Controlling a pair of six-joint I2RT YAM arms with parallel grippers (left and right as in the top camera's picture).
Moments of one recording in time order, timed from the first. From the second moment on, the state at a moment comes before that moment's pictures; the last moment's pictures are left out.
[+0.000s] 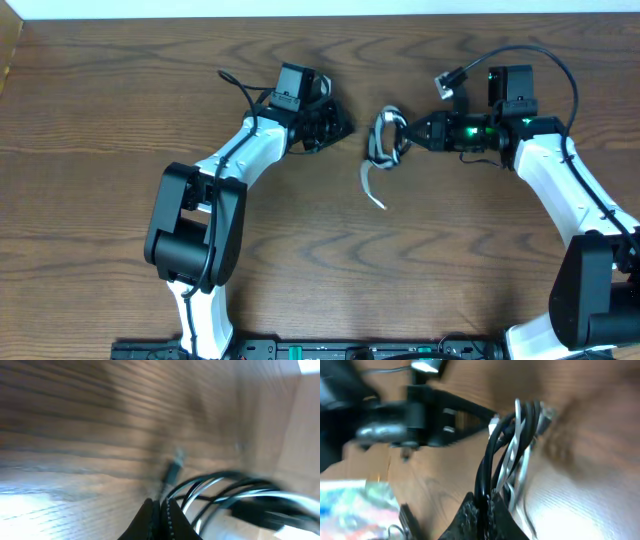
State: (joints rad) left arm -0.33 2.03 1.34 -0.27 0.57 -0.77; right arm 0.08 1.70 1.17 -0.47 -0.85 0.27
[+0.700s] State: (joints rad) left arm -0.36 2.03 1.34 -0.32 0.52 -0.71; right arm 0.08 1.70 1.17 -0.75 -0.19 0.43
